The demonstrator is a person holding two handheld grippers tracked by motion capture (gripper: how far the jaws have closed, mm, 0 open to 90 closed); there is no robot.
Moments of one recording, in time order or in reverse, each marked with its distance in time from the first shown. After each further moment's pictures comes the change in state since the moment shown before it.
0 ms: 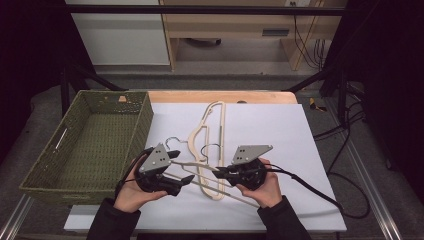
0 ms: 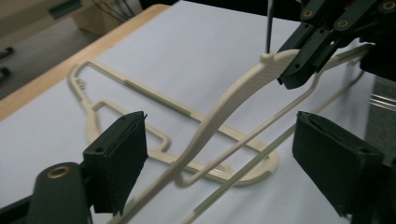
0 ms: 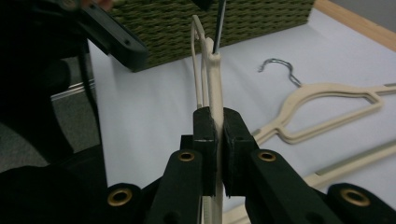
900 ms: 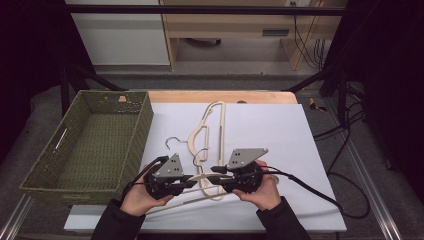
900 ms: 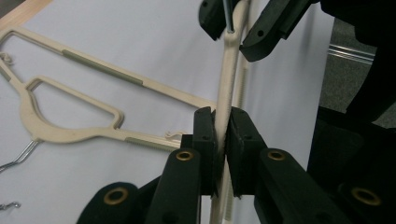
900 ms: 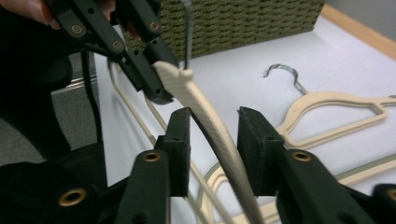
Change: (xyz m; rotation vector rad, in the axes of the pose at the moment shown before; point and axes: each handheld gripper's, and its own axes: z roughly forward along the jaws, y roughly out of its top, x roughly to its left) left arm -0.013 0.002 0.011 0.182 -0.142 0.073; right arm 0.007 0.002 0.005 -0.004 0.000 -0.048
